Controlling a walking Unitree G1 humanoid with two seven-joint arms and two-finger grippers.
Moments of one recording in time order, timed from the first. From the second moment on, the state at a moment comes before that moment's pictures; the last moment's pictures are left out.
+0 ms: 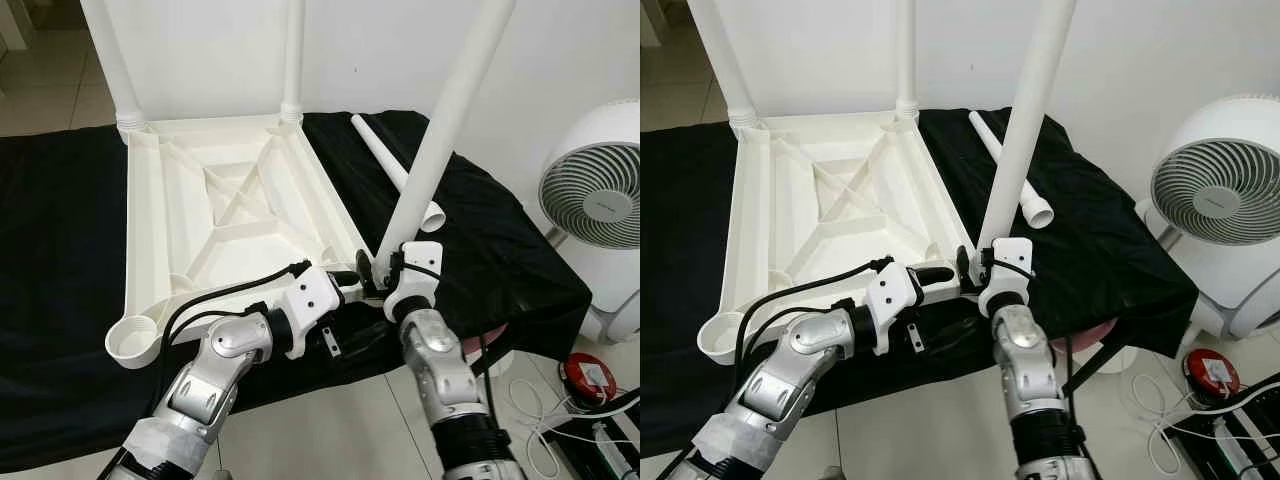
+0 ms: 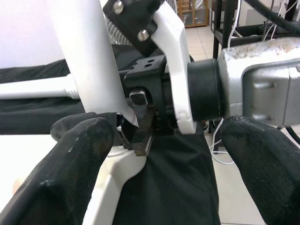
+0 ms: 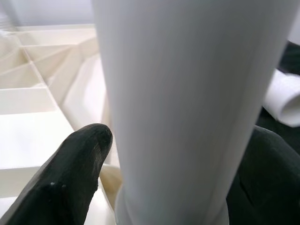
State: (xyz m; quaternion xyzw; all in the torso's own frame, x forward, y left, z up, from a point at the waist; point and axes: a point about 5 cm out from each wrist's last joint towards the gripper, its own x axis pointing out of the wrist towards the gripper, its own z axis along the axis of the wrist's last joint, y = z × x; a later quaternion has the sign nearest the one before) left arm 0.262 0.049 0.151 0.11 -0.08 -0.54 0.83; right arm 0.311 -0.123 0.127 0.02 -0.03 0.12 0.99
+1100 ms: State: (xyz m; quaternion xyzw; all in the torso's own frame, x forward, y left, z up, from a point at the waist) left arm 0.274 0.052 0.161 0.13 -0.09 -0.53 0.83; right arm 0.315 -0.140 0.137 -0.02 -0.04 0.23 0.97
